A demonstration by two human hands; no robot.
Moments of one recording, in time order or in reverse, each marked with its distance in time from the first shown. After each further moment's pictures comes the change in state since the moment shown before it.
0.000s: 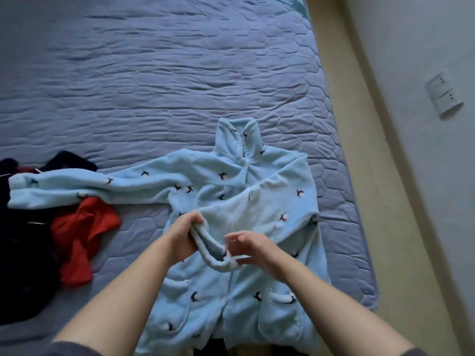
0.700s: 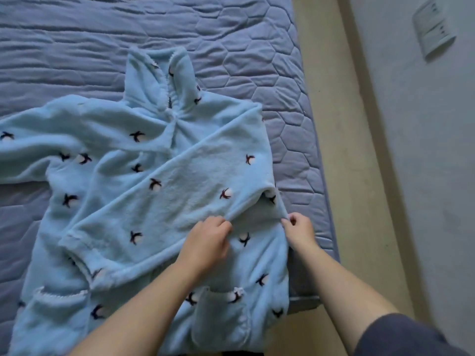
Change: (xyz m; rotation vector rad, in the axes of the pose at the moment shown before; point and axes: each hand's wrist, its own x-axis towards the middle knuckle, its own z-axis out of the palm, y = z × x) left_hand 0.129 -0.150 0.152 1.545 -0.030 0.907; right_hand 0.040 0.139 -0.257 -0.484 0.922 0.092
